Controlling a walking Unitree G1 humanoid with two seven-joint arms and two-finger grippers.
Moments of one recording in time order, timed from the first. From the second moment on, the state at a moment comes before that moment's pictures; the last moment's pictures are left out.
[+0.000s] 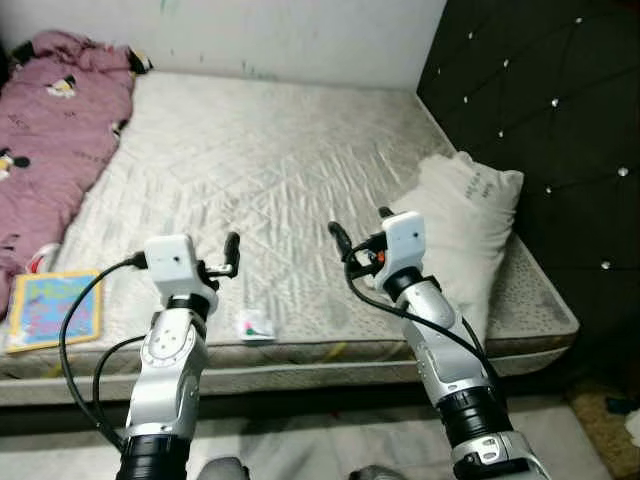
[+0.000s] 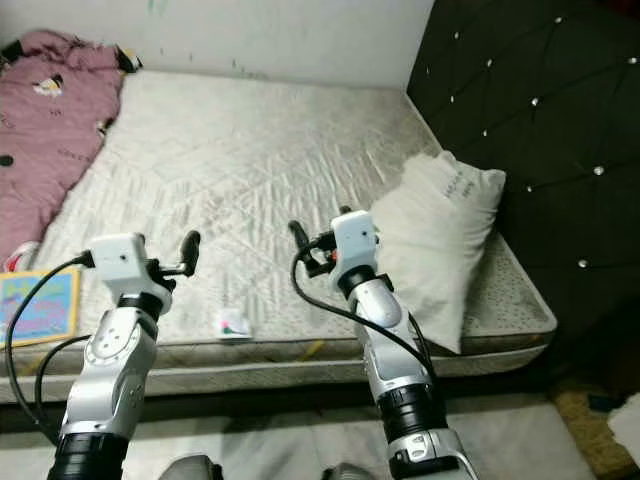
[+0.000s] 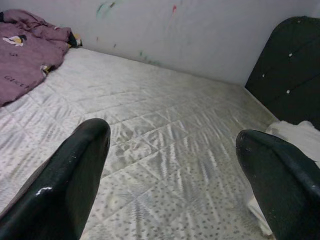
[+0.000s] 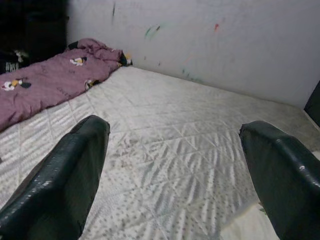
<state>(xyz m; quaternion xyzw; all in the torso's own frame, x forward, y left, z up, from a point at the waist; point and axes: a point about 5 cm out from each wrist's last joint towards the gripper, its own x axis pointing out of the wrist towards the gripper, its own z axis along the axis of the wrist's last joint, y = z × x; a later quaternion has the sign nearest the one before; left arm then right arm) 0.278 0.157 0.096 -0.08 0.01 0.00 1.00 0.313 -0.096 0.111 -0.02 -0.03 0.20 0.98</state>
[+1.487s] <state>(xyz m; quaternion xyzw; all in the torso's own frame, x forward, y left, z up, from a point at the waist) 0.298 0.156 0.094 -0.01 -0.01 0.02 1.00 0.321 -0.097 0.093 -0.04 -0.01 0.17 0.99</state>
